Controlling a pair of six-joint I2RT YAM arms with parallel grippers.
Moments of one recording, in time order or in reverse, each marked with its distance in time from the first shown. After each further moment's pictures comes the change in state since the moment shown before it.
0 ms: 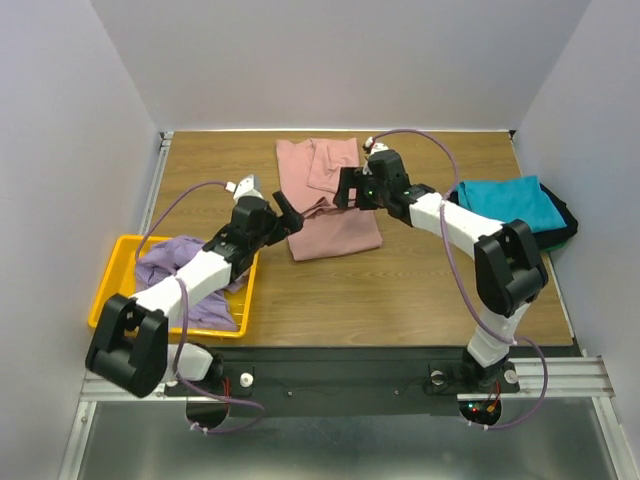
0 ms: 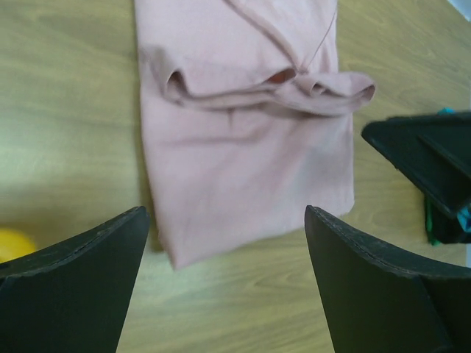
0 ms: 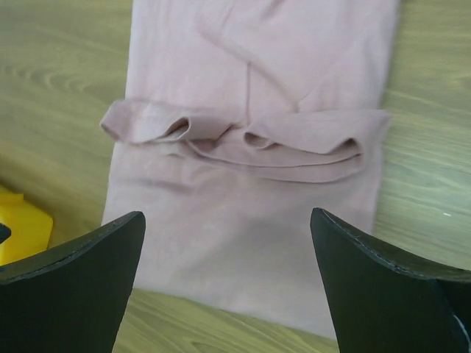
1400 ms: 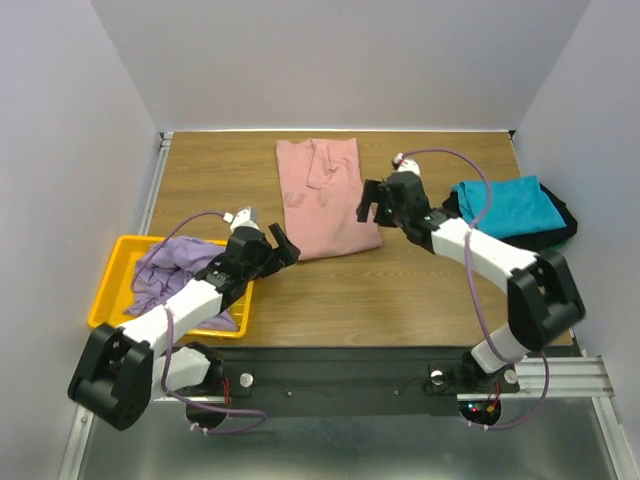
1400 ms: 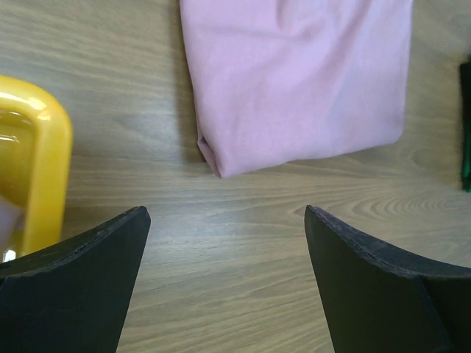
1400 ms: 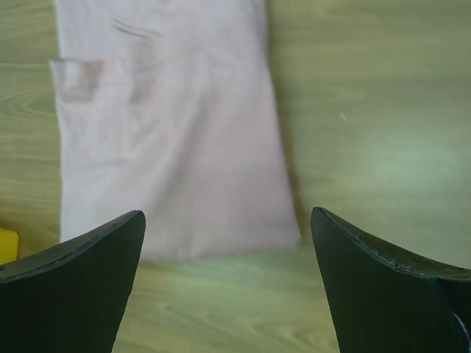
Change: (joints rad) left arm -0.037 -0.224 -0.249 -0.057 0.028 -0.037; right arm 0.014 -0.208 -0.235 0.028 0.218 0.095
